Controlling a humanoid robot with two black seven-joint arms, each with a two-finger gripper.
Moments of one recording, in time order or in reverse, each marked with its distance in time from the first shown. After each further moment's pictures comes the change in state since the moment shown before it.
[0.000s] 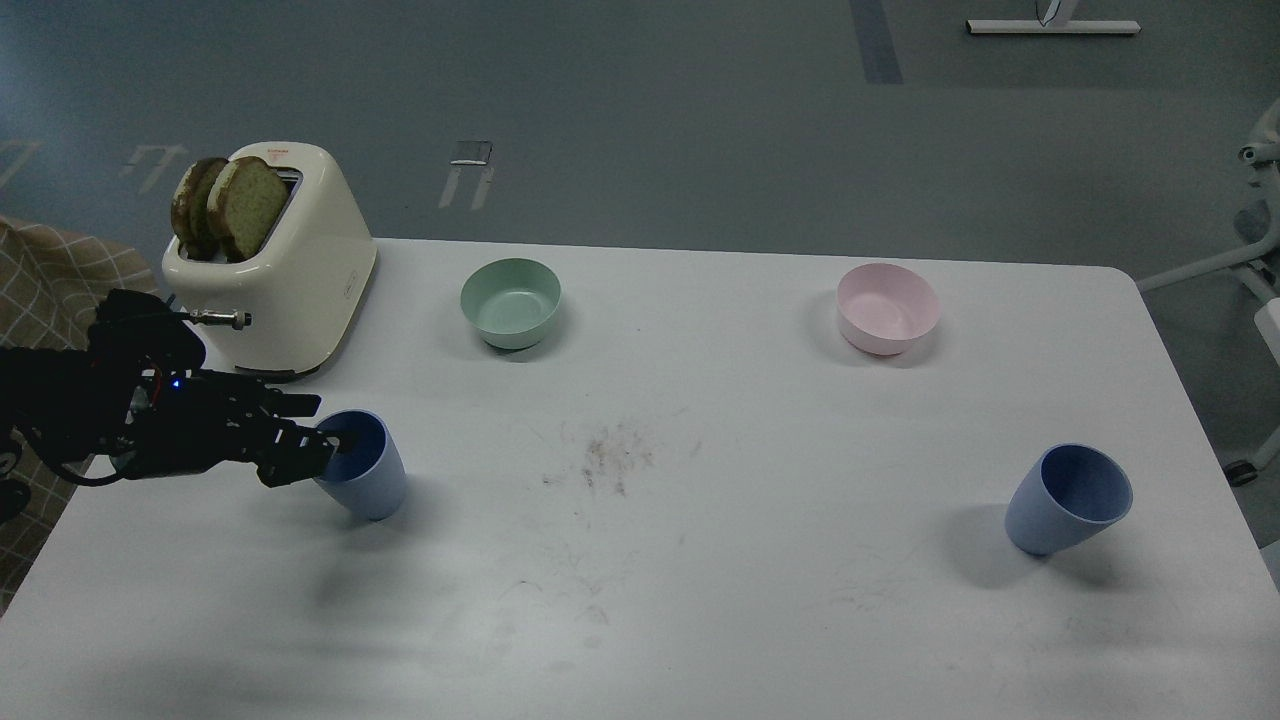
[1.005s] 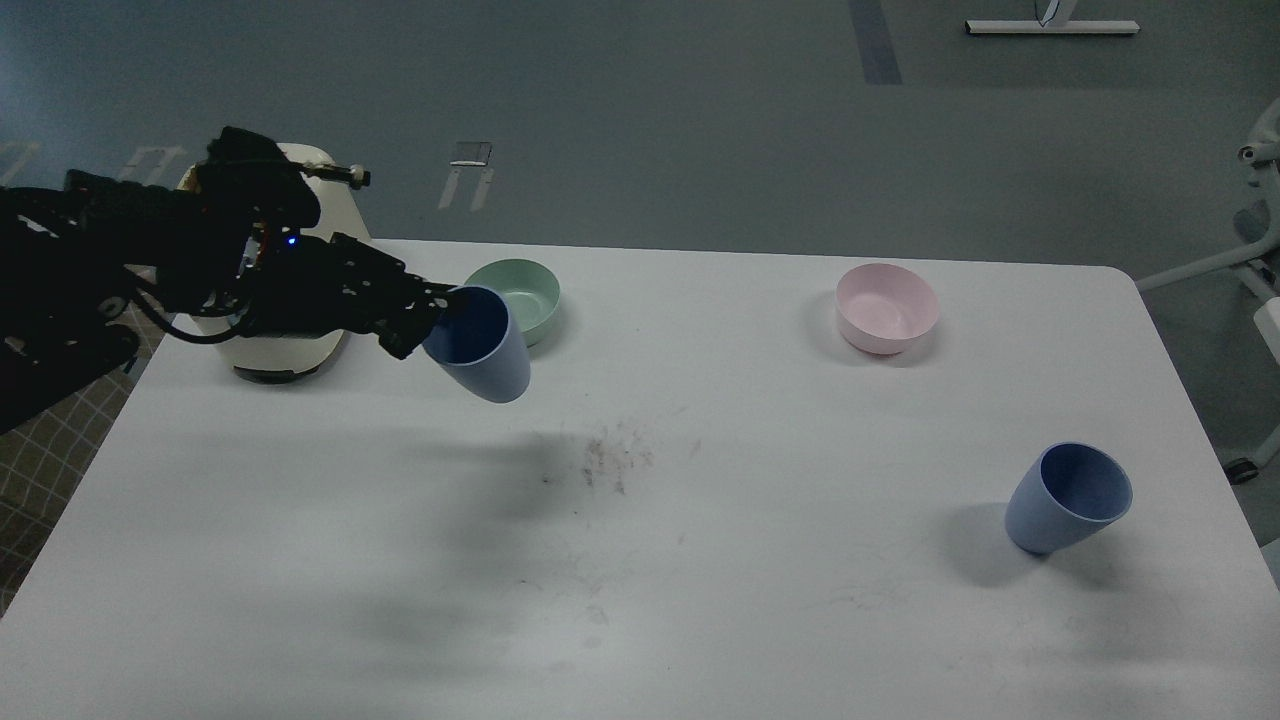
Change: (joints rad) left arm -0.404 -0.268 -0.001 -0.053 0.071 -0.214 0.013; right arm -0.046 -0.003 0.043 -0.003 0.000 0.000 0.000
